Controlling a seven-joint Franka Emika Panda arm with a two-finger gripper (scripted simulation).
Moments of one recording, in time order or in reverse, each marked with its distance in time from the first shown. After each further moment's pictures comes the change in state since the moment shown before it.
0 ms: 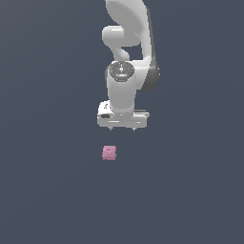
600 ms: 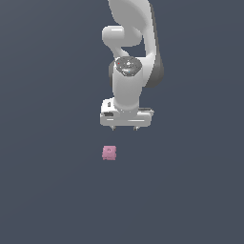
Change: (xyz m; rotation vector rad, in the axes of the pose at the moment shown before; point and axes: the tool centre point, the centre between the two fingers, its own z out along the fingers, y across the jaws) arm 0.005 -0.011 -0.014 -0.023 0.023 -0.027
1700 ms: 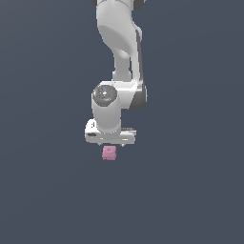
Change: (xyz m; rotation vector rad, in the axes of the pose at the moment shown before) arm 0.050 0.057 0.059 0.013 0.015 0.028
